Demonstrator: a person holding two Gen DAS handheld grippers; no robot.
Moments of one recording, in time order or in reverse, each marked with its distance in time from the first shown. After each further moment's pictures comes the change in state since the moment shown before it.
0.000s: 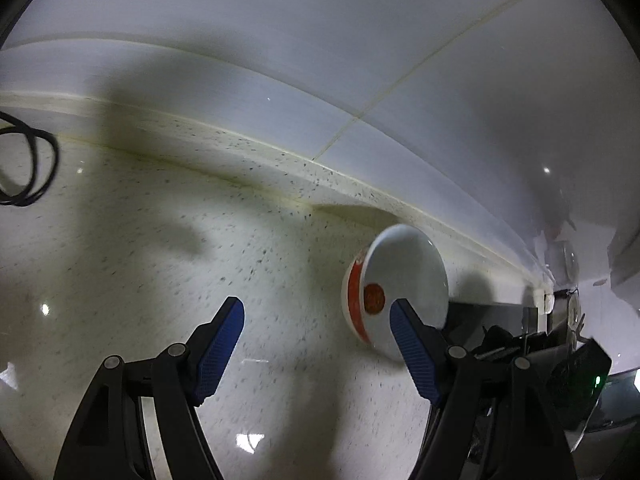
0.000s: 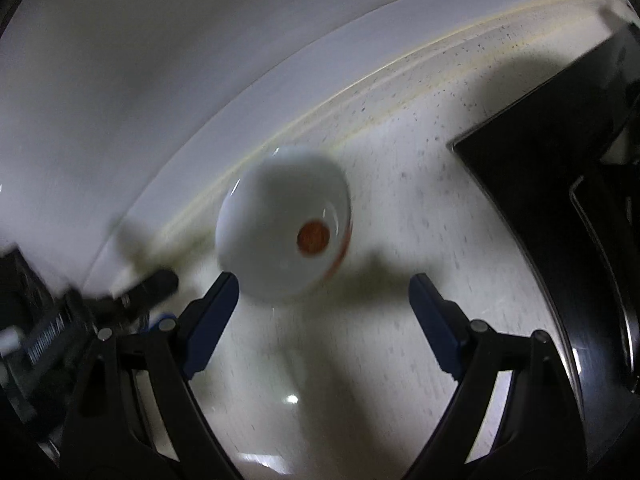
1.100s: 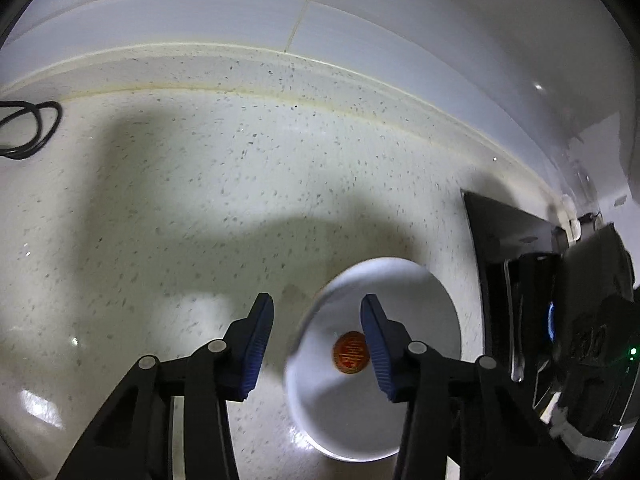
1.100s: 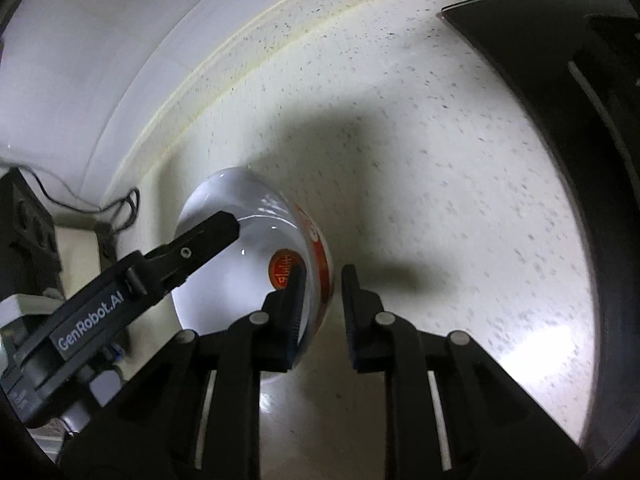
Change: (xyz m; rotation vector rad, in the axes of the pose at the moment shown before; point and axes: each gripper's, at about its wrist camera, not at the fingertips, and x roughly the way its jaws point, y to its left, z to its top) left arm -0.006 -0.003 -0.107 0.211 0.033 0.096; right arm -0.008 -0.022 -0.092 -0.154 0.219 0.027
